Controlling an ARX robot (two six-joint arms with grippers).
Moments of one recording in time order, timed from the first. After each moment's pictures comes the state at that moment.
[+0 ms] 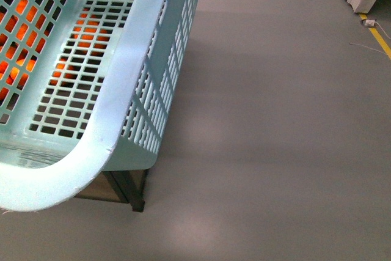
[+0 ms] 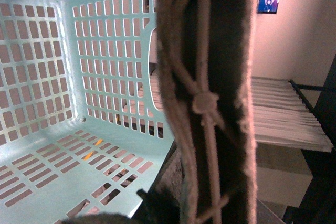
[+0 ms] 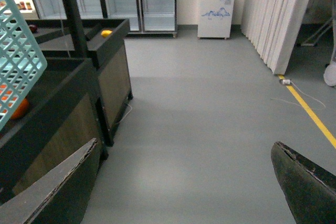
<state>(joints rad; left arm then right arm) -0.37 1.21 0.86 0.21 -0.26 -1.64 0.00 0.00 0.02 0.00 0.00 0.00</state>
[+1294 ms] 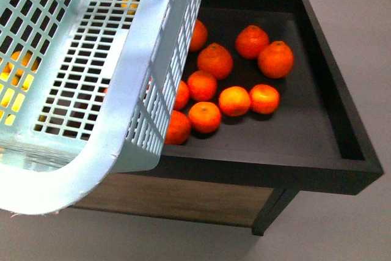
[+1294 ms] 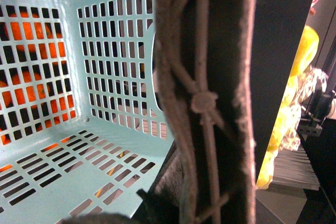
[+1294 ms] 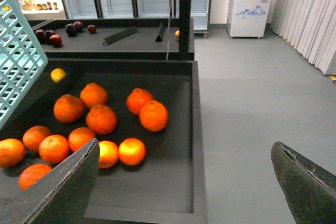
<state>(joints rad) -0.37 1.21 0.86 0.20 -0.26 -1.64 0.00 0.00 0.02 0.00 0.00 0.00</state>
